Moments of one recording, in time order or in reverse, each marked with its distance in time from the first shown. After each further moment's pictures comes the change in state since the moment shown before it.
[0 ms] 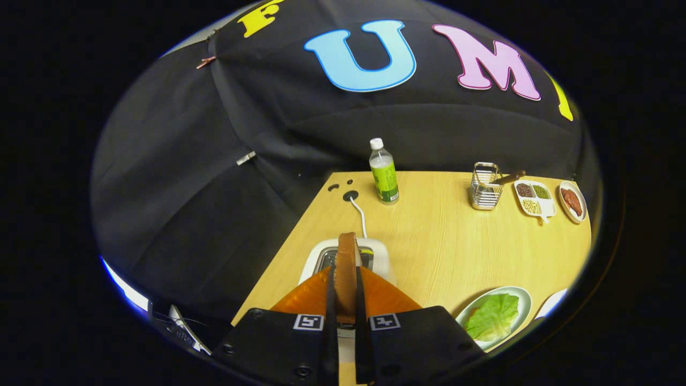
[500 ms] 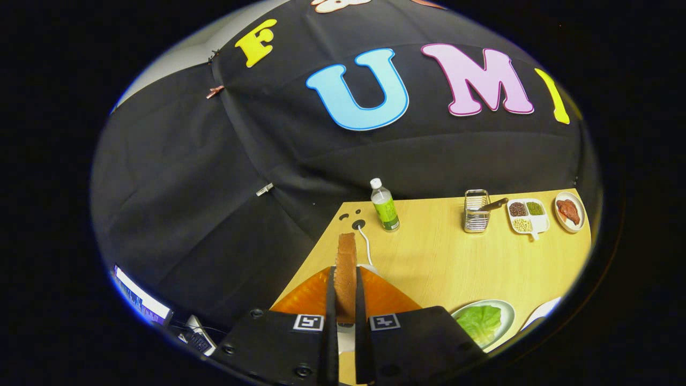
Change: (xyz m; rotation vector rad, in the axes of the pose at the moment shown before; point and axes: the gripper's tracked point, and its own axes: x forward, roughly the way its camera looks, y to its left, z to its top) arm -0.081 -0.022 0.057 0.046 -0.109 0.082
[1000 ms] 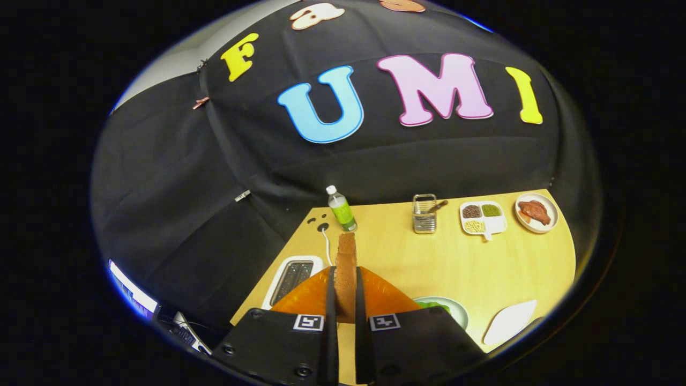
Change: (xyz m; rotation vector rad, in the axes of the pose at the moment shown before) arm -0.075 -0.106 -0.016 0.004 -0.037 -0.127
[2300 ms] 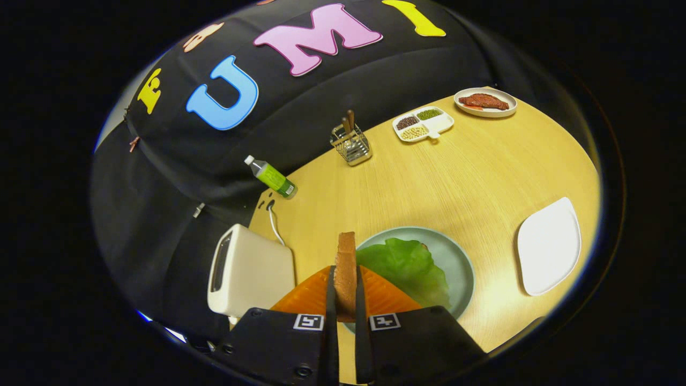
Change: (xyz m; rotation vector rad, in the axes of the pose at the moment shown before) arm 0.056 -0.127 -0.164 0.331 0.125 -0.156
